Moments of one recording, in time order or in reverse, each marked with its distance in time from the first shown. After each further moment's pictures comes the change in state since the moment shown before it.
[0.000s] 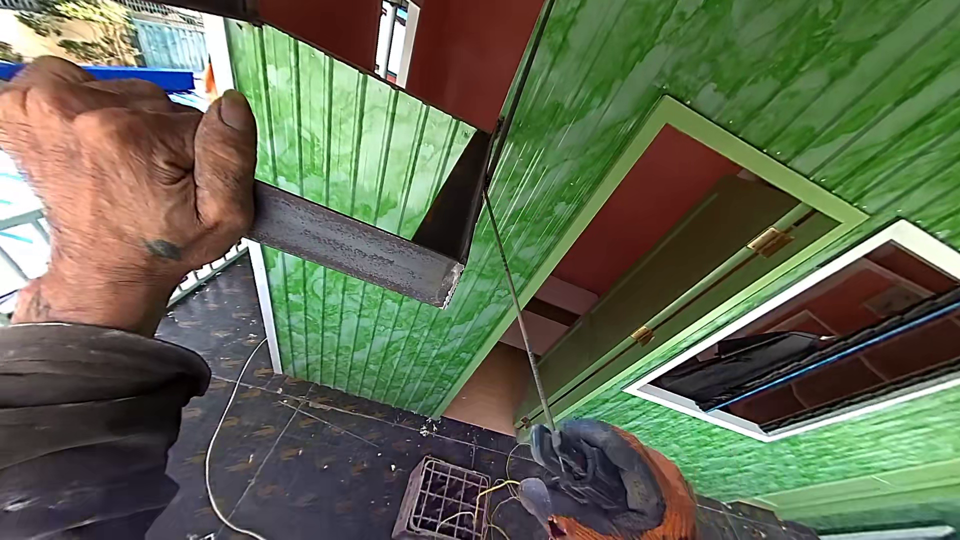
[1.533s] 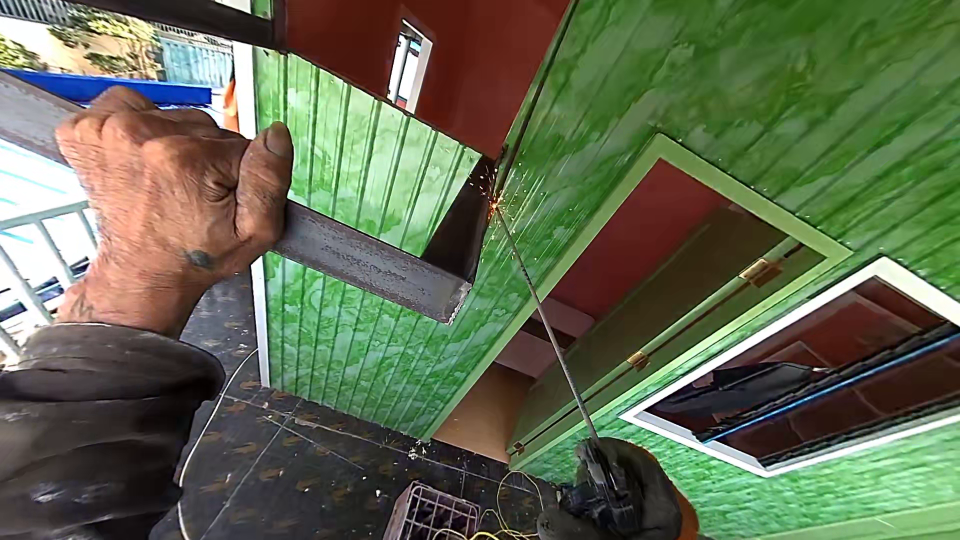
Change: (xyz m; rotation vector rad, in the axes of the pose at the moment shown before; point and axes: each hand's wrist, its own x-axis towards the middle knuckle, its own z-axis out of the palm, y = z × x) left_hand 0.004 0.015 -0.004 0.041 0.035 0.051; right_hand -0.004 -0.010 0.000 0.220 0.133 0.144
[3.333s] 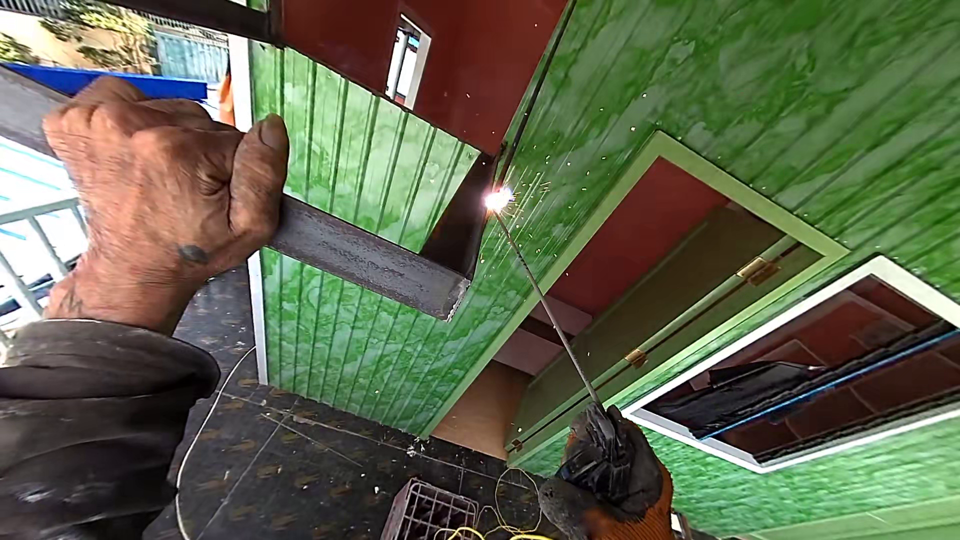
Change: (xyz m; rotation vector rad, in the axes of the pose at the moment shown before) left_hand -0.001 0.000 -0.001 -0.016 -0.005 -0.012; right_hand 0.009 0.011 0.010 0.099 0.078 0.018
